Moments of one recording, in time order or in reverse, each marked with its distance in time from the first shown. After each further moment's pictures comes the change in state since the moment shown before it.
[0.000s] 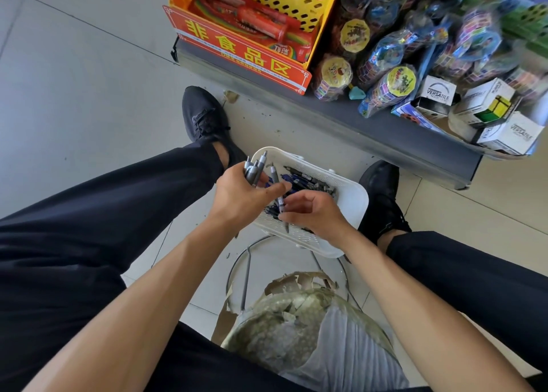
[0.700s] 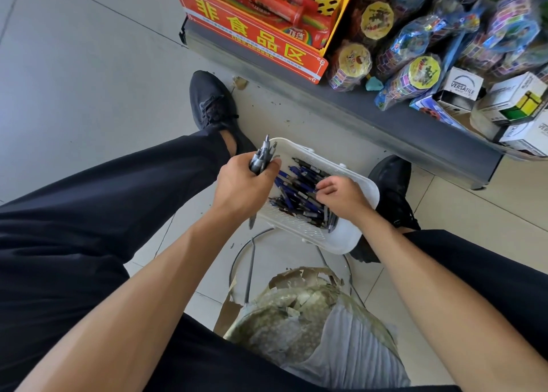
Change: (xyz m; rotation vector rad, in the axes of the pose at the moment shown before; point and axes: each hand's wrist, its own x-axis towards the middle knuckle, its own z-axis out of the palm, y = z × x) left_hand 0.011 -0.004 -0.002 0.036 0.057 -0.001; right_hand 0.034 0.013 -0.039 -0.467 0.143 0.137
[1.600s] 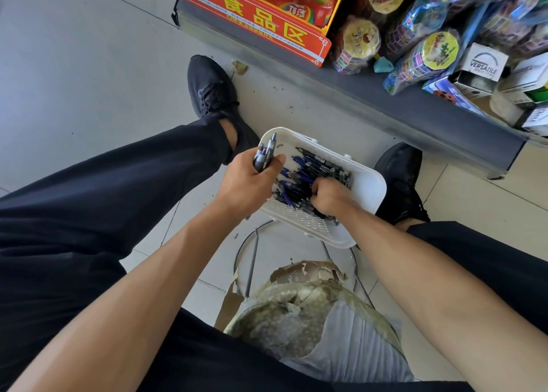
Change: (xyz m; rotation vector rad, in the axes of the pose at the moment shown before) left_hand -0.003 0.004 0.002 -0.030 -0.170 -0.059; right_hand 0.037 0.019 0.040 -0.530 -0.127 0.073
